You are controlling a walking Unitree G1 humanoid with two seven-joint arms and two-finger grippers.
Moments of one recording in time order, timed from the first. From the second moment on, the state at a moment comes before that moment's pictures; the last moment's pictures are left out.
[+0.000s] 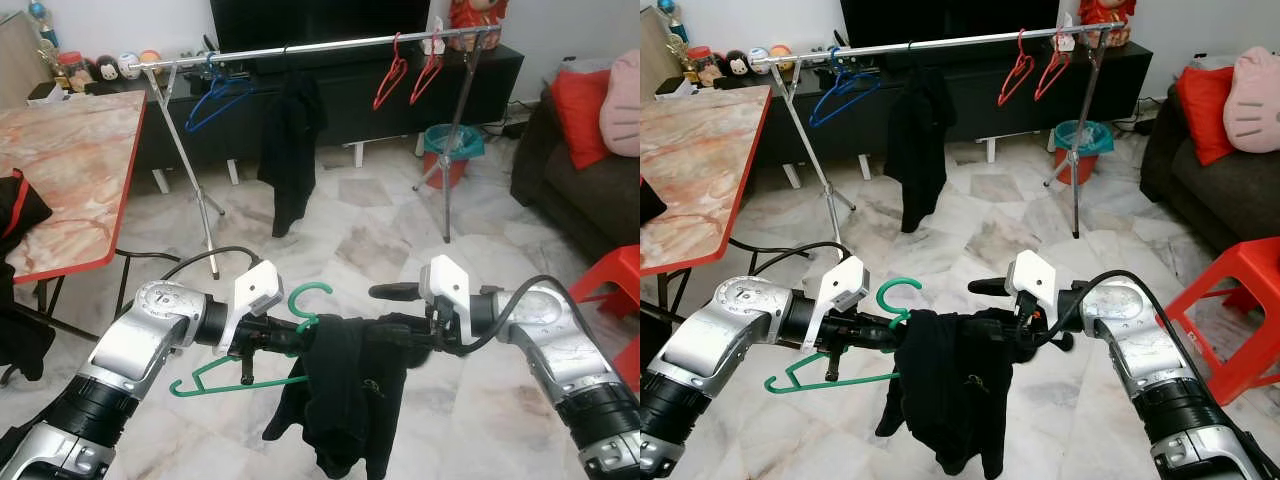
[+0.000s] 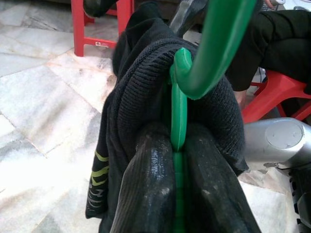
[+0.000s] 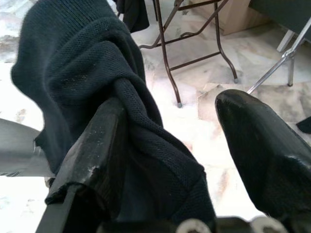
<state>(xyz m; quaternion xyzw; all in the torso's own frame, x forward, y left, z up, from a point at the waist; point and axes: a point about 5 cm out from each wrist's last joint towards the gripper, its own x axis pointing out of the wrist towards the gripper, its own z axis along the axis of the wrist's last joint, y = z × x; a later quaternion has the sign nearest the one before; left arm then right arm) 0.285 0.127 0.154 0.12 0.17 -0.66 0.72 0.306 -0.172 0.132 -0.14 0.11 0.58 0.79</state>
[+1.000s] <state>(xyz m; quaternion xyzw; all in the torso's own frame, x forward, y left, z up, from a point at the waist) 0.285 0.124 0.159 0.11 0.17 -0.67 0.71 0.316 -0.166 0.128 -0.14 0.10 0.61 0.77</state>
